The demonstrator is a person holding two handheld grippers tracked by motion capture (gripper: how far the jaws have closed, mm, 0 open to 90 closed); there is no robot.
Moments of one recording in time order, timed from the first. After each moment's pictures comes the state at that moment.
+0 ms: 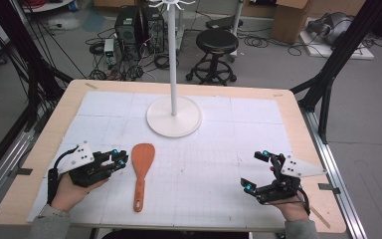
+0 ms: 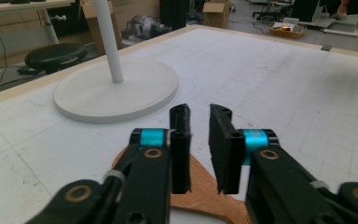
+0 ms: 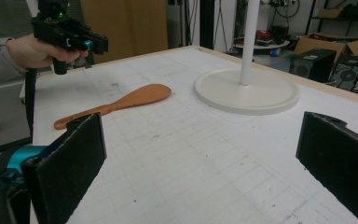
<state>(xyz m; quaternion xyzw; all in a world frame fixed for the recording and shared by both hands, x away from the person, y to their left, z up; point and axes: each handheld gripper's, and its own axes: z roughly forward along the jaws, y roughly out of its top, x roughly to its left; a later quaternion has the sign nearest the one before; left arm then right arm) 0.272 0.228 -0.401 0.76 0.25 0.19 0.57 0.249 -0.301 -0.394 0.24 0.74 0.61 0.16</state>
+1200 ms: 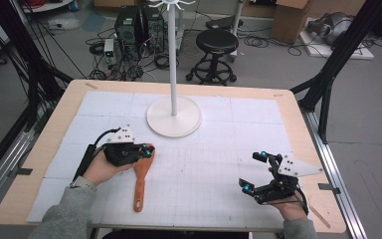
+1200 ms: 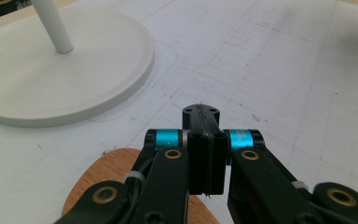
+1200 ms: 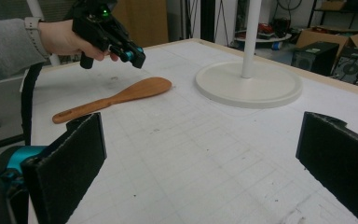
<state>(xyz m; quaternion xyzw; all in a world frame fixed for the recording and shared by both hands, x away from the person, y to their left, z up) 0.339 0.160 -0.404 0.84 0.24 0.11 0.48 0.250 -0.299 -0.397 0.24 0.75 0.60 0.16</state>
